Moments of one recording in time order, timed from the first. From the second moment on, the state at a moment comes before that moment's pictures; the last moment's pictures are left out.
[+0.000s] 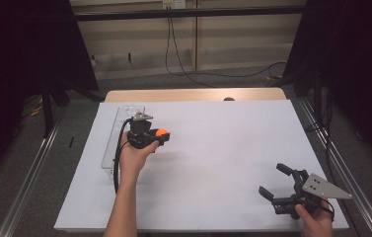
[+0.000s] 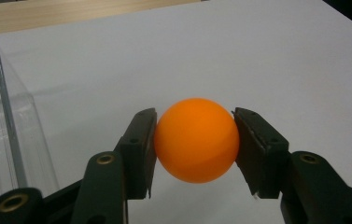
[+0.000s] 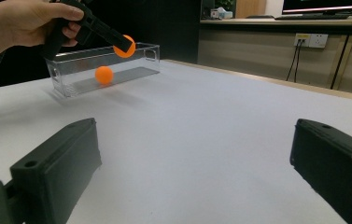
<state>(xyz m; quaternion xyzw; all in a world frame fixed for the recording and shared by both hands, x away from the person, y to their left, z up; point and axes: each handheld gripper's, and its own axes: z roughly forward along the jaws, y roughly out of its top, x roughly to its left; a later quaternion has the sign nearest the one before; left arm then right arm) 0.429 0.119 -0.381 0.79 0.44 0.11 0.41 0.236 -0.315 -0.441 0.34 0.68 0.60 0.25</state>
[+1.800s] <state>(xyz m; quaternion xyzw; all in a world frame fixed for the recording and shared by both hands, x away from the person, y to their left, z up) 0.426 0.146 -0.369 0.78 0.45 0.13 0.42 0.236 -0.314 -0.441 0.34 0.68 0.60 0.25</state>
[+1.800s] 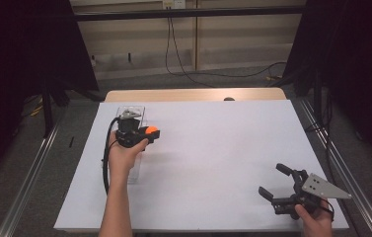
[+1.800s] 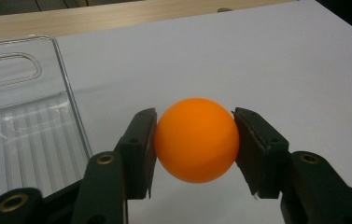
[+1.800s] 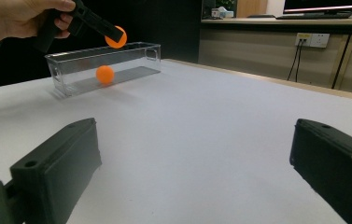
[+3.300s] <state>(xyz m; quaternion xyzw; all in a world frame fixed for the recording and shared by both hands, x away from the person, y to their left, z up) 0.424 0.166 -0.365 0.77 0.47 0.16 0.41 0.236 -0.314 -0.441 0.34 0.68 0.60 0.25</state>
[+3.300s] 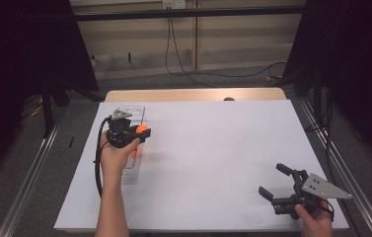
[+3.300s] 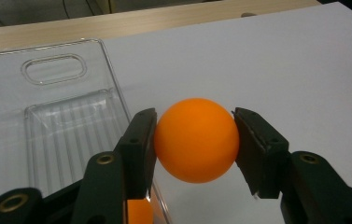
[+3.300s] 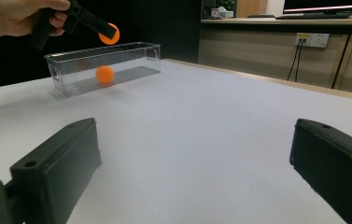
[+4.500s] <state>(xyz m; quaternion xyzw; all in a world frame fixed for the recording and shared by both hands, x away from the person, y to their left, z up) 0.424 0.181 -0.370 0.76 0.49 0.18 0.40 0.236 -0.314 -0.441 0.34 0.68 0.60 0.25</state>
